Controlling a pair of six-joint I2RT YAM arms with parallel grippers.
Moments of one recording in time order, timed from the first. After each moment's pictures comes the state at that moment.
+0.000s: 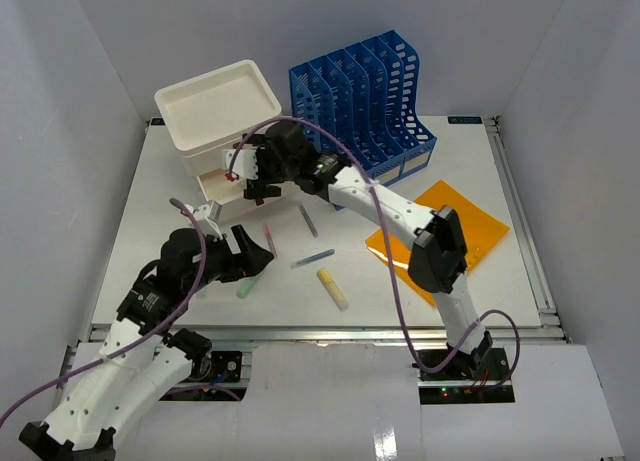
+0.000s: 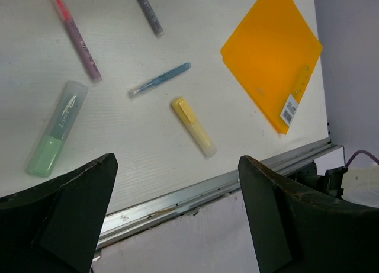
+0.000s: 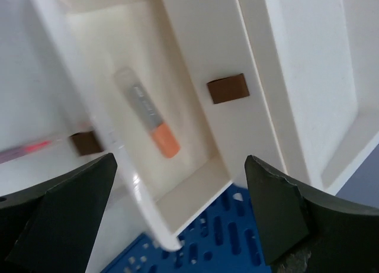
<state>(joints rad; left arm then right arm) -0.50 0.55 0.71 -0.63 0.09 -0.68 0.92 2.19 2.12 -0.37 -0.12 -0.96</state>
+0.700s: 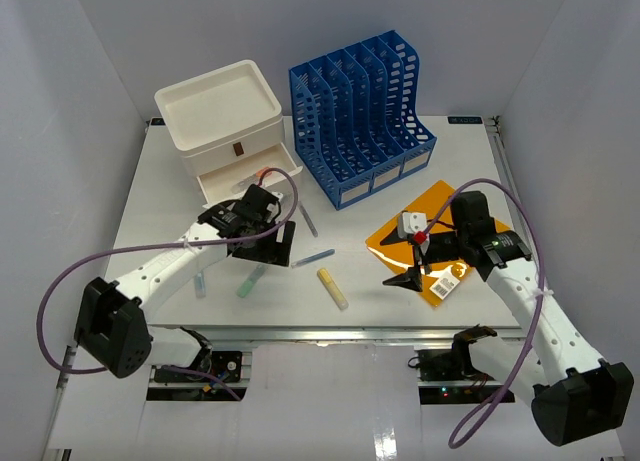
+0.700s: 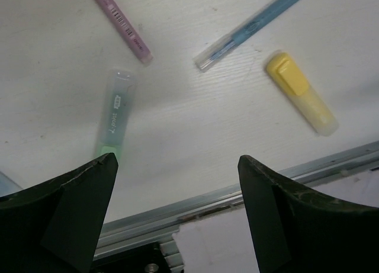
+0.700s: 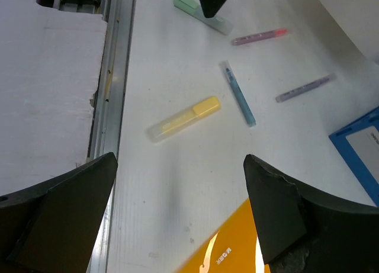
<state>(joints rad) -0.59 1.29 1.01 -0.79 0.01 -0.36 0.35 0.95 0.85 -0.76 -1.06 -0.94</state>
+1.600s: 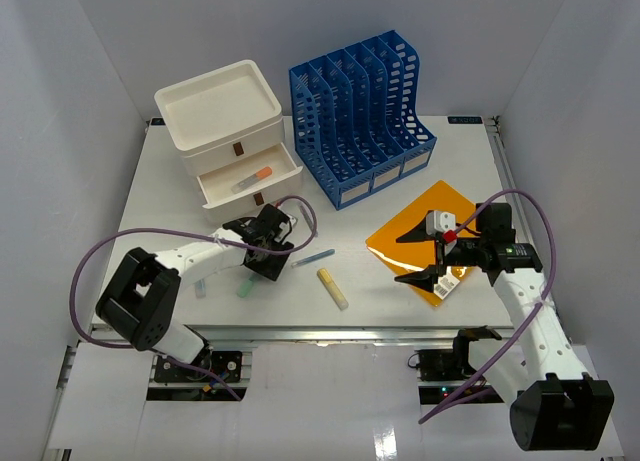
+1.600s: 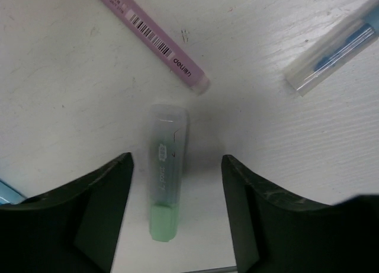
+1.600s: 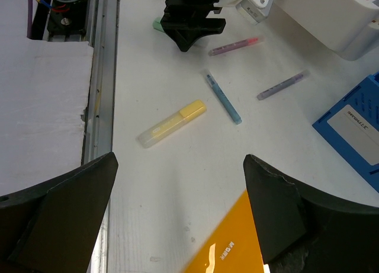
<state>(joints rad) -0.62 1.50 0.83 -0.55 -0.19 -0.06 0.06 0.89 0.72 -0.74 -1.32 -1.00</state>
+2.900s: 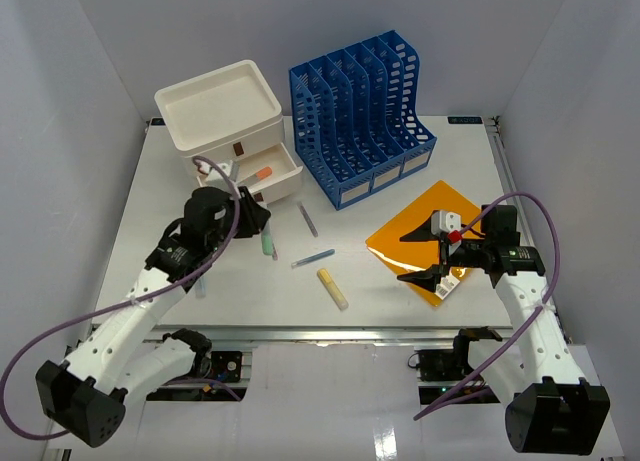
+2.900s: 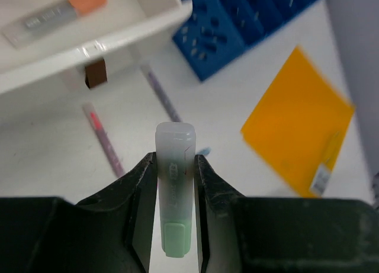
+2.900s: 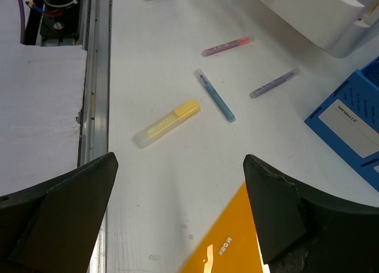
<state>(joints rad) -0.49 0.93 0.86 -0.37 -0.05 -0.49 0.02 0.87 0.71 -0.74 -1.34 -1.00</state>
